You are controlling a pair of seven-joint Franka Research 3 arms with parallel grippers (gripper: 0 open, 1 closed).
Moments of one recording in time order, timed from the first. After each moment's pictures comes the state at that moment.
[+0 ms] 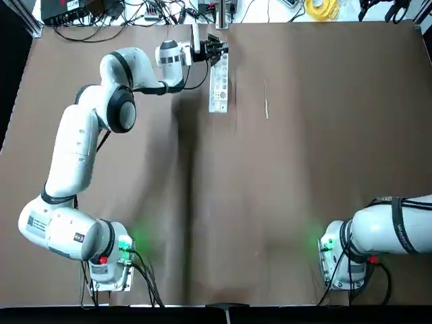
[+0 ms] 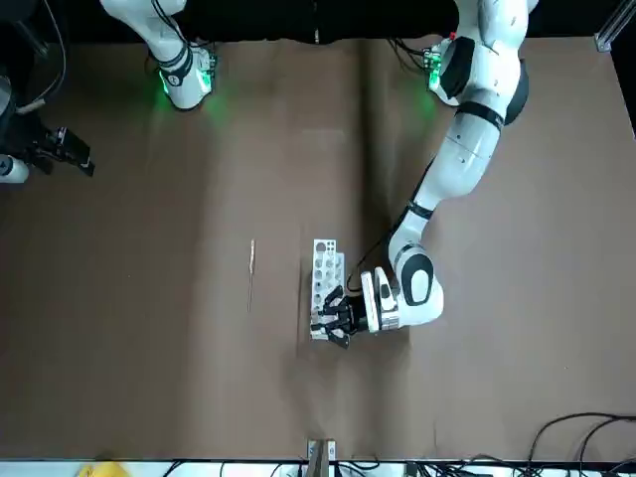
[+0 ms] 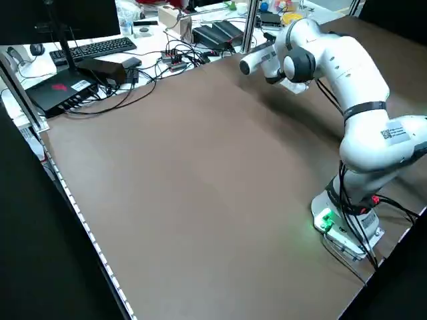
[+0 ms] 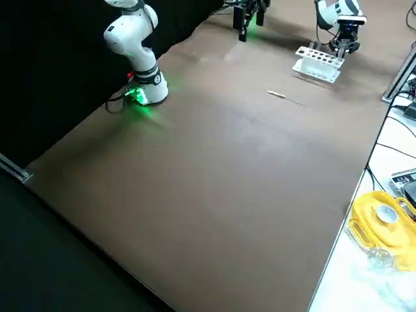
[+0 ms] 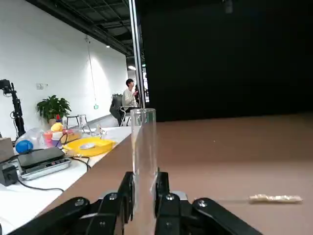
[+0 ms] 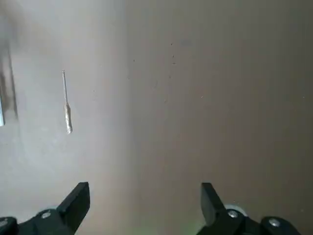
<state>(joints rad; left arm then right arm) -0.30 1.17 -0.23 -1.07 -1.75 2.09 2.43 0.07 -0.09 -0.06 -1.70 0.01 1.59 0.04</state>
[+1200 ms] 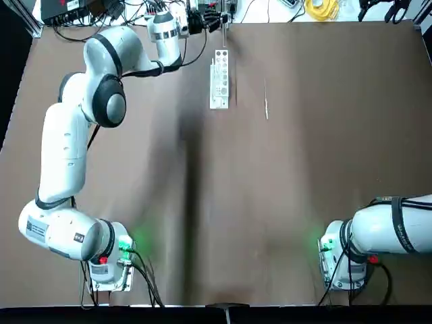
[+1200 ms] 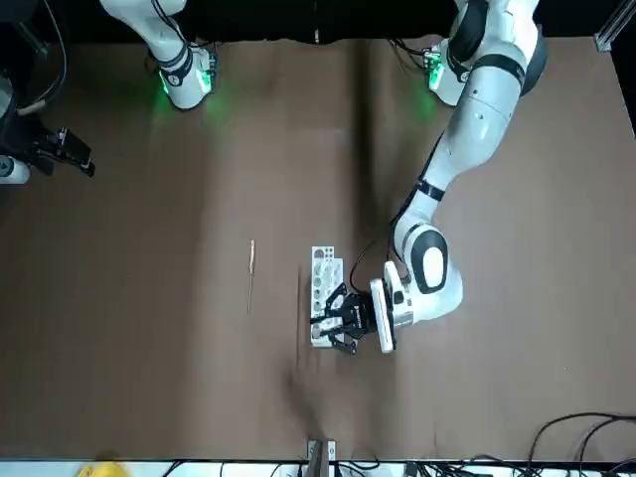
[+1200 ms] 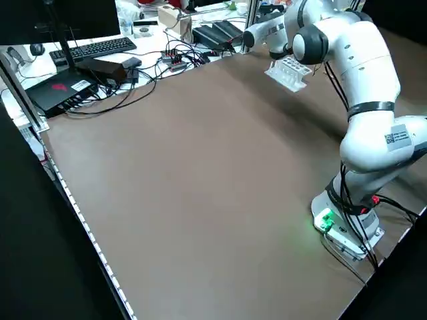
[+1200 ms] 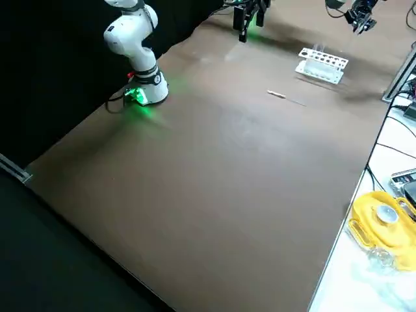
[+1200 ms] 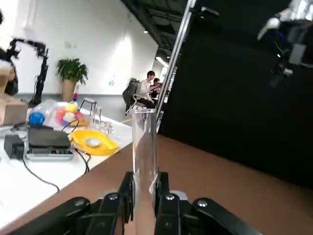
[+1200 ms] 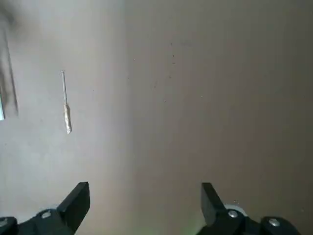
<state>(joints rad) -0.30 0.96 -0.23 -1.14 -1.75 2.21 1.91 0.07 -0.09 -0.06 -1.70 0.01 1.59 0.04</state>
